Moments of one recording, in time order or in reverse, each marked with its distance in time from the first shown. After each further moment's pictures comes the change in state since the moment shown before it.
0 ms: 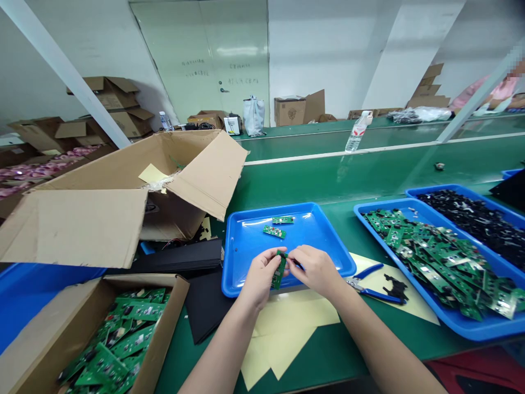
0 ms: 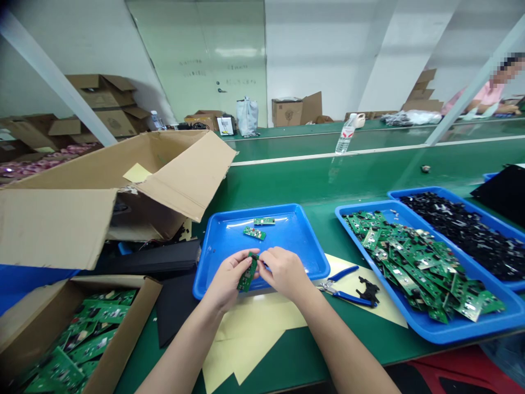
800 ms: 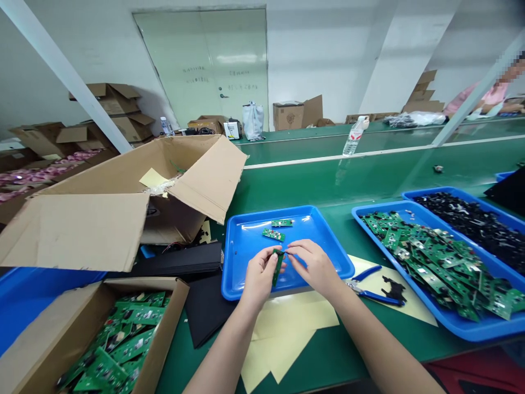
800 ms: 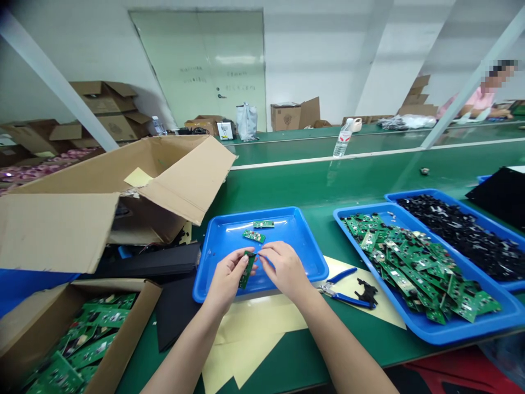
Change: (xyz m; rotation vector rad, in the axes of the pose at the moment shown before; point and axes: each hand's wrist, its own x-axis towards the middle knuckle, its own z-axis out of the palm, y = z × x) left_hand -0.003 0.004 0.001 0.227 0.075 0.222; right_hand 0.001 0.006 0.000 0.179 0.092 0.127
